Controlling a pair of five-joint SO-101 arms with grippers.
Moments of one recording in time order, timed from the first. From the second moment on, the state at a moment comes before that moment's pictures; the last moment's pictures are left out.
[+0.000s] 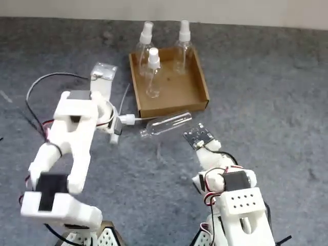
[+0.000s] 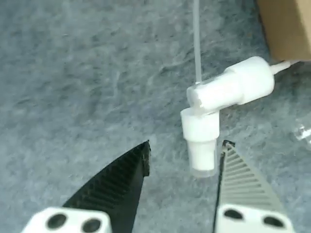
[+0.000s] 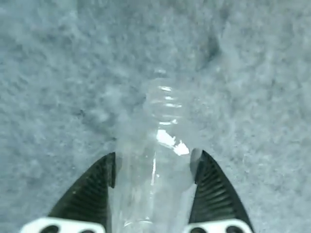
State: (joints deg) left arm -5.1 0.0 24.3 62.2 -5.2; right arm -13.3 -62.5 73.5 66.1 26.0
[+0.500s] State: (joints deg) left arm -13.7 12.4 21.2 57.0 -11.8; right arm -13.7 -62.8 74.0 66.1 25.6
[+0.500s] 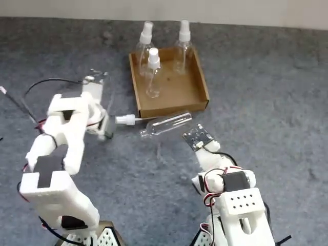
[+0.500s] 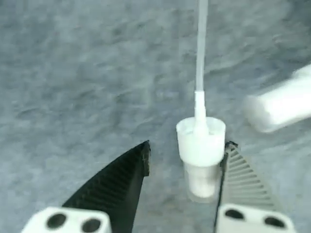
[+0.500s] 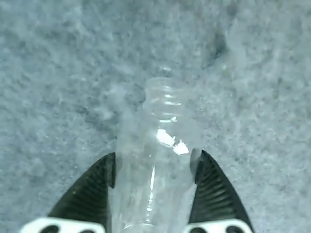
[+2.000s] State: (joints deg) left arm -9.8 16.1 8.6 80.9 36.1; right arm -13.7 -62.8 74.0 66.1 25.6
